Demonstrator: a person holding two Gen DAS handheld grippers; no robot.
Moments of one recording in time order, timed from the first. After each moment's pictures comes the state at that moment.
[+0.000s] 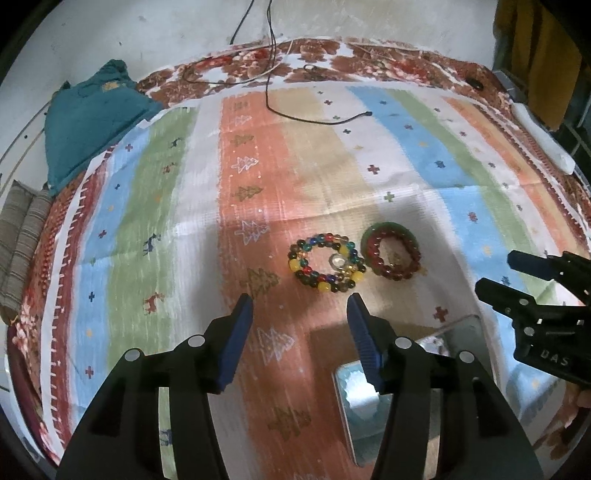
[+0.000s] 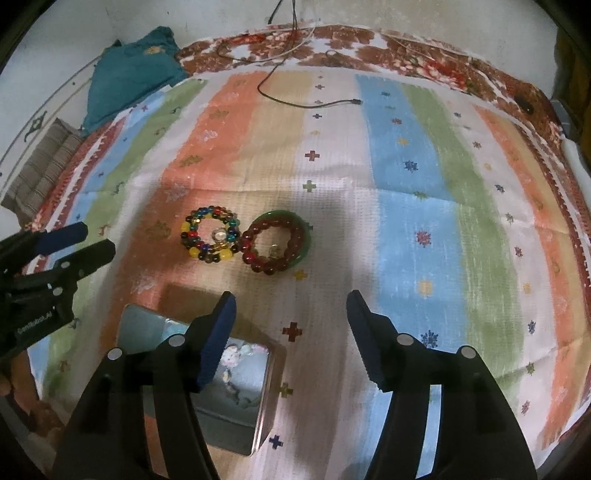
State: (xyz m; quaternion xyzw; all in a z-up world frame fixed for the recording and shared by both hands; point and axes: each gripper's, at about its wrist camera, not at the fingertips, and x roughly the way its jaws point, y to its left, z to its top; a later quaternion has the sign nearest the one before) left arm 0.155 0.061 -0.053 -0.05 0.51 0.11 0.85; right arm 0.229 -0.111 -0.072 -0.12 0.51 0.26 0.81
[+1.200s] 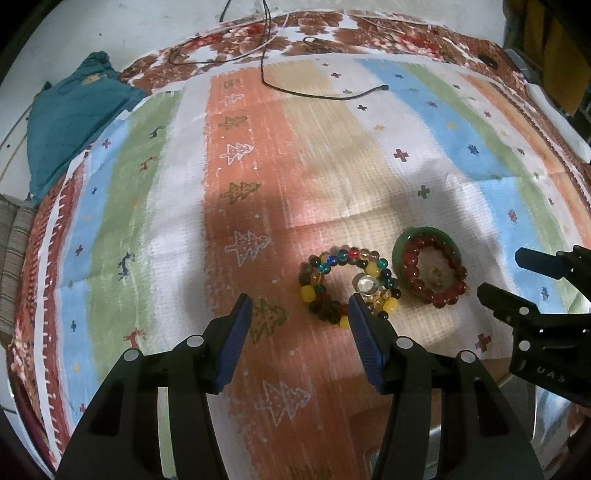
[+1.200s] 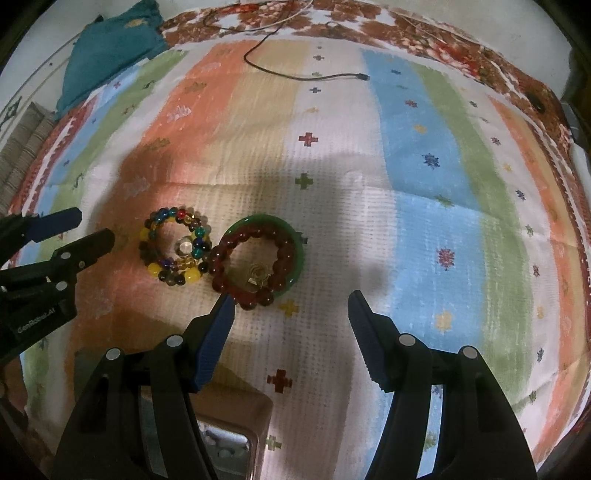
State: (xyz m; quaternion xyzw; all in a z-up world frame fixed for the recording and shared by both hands) left arm 0.211 0.082 -0.098 -0.04 0.55 0.10 0.83; right arm 0.272 -0.072 -0.115 -0.15 0.54 0.24 0.79
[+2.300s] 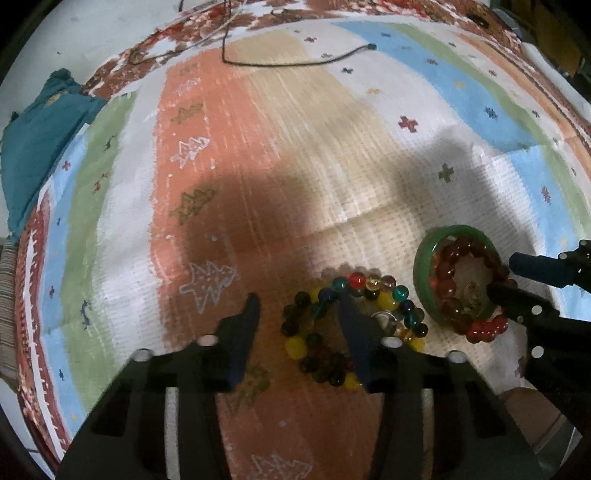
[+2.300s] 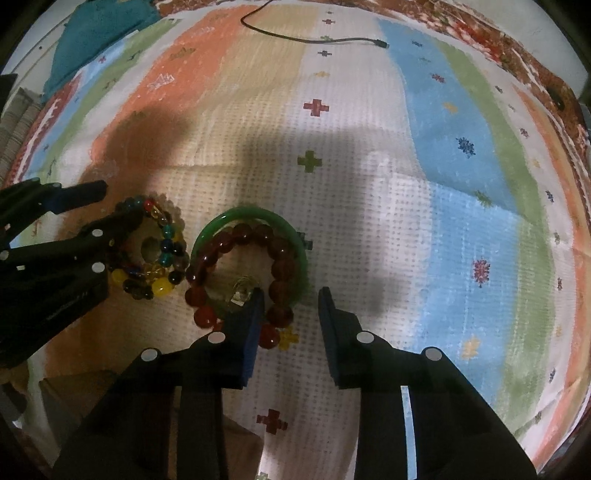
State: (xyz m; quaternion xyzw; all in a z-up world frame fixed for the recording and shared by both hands) left arm 0.263 0.075 -0.149 0.01 0.59 0.08 0.81; right arm 0.300 -0.054 -0.154 -0.17 0.58 0.24 0.76
